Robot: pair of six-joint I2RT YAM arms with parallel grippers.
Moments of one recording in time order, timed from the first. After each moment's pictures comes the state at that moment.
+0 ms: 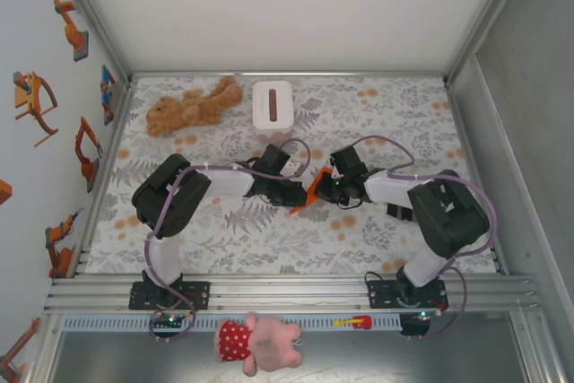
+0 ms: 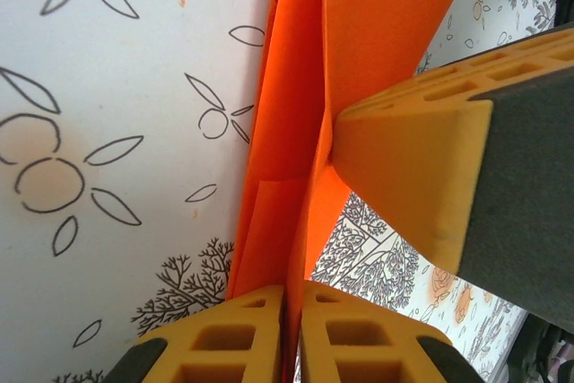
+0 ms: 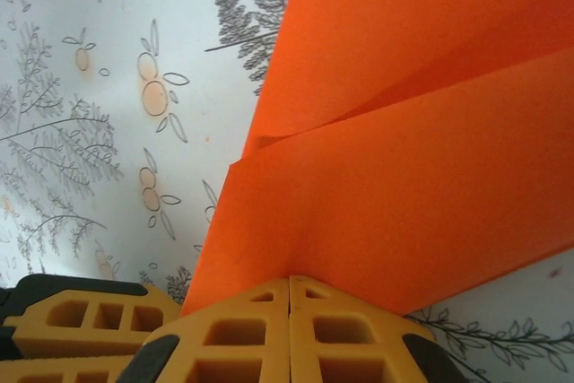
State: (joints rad) left arm -0.81 1.94 1.03 -0.12 0.54 -0.57; right arm 0.53 1.65 0.74 -0.10 -0.35 0.82
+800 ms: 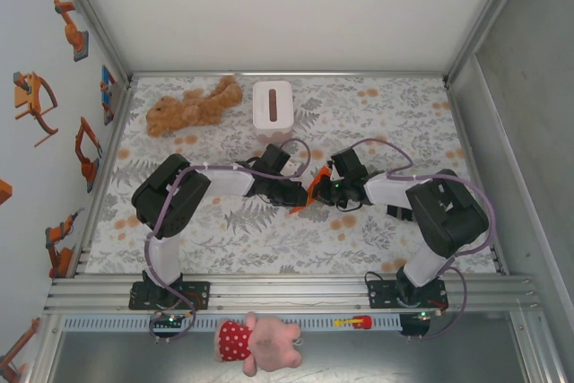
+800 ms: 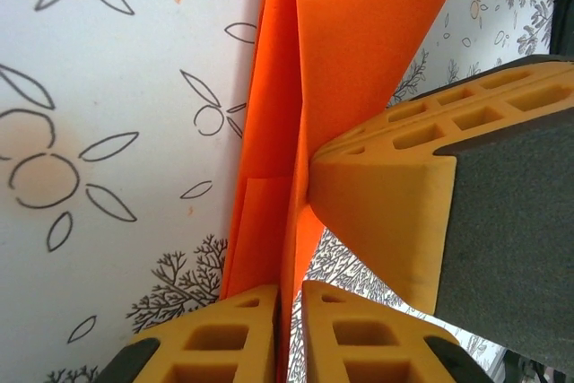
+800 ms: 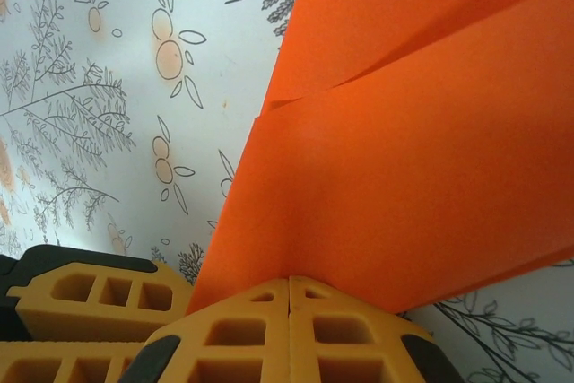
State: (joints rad) left arm -0.81 1.93 1.03 -0.13 0.54 -0.57; right arm 0.53 1.66 0.71 -0.05 -0.41 0.82
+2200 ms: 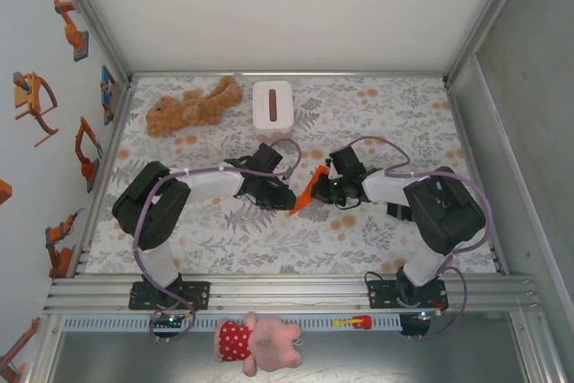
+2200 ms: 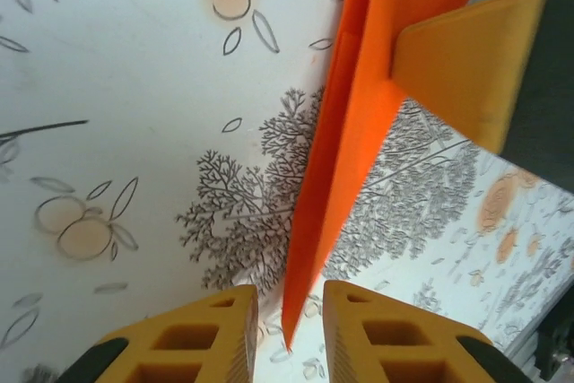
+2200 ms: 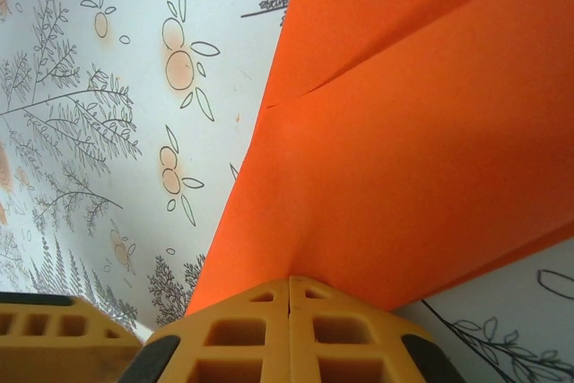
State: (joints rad) left arm -0.79 1.77 1.00 -0.37 0.42 -0.57; right arm 0.53 1.69 0.75 -0.07 -0.42 0.79
